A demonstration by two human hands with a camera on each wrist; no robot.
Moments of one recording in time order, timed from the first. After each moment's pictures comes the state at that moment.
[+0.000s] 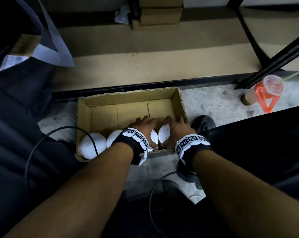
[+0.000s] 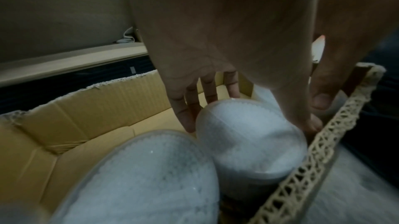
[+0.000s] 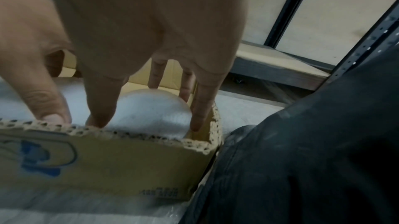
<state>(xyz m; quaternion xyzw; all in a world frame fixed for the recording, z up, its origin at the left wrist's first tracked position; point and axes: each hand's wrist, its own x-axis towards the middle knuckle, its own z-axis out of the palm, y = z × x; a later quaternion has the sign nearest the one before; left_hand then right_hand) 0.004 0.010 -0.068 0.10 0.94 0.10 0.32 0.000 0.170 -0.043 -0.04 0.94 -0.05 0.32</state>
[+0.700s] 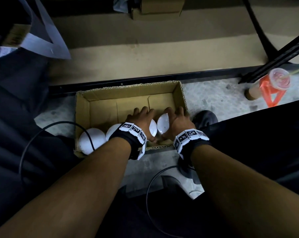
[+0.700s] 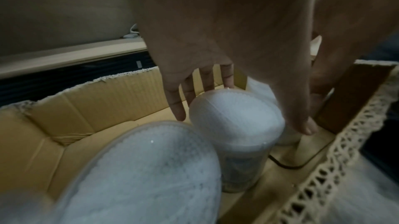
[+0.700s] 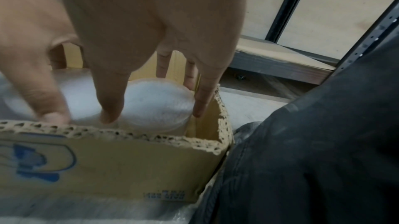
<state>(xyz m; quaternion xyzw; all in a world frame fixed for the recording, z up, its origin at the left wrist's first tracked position) -0.003 0.007 -0.069 0.09 0.95 0.09 0.29 -0.008 0.164 -0.056 -0.04 0.96 -0.07 0.28</state>
